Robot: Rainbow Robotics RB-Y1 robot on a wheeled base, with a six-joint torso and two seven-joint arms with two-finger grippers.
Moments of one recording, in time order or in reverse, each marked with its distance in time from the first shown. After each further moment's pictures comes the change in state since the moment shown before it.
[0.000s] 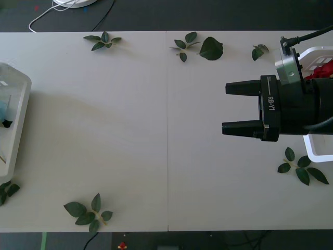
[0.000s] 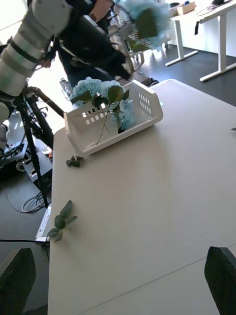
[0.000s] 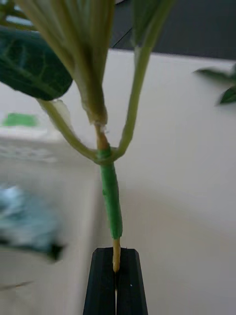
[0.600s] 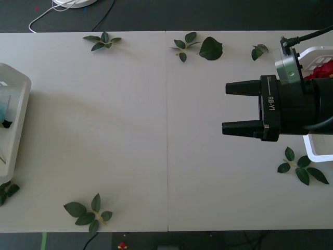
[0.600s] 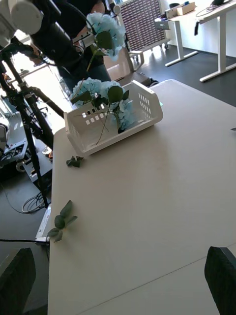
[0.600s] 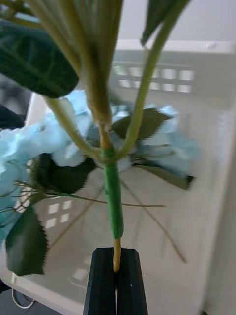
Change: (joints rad) right arm 0.000 0.000 0.000 0.000 0.000 0.000 0.000; left arm 0.408 0.401 0.072 0.060 0.240 -0.126 0.078
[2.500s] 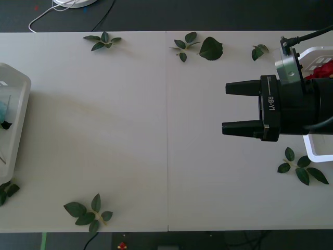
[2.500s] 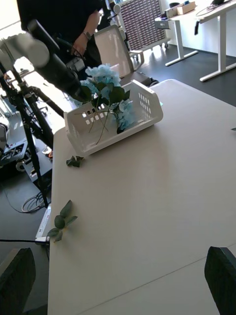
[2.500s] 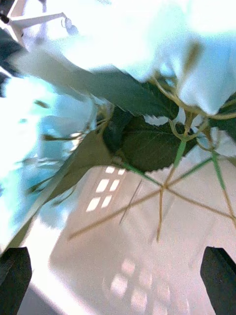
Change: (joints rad) right arm 0.000 0.000 0.000 0.000 0.000 0.000 0.000; left arm 0.032 -0.121 0.070 0.244 -0.126 -0.146 0.000
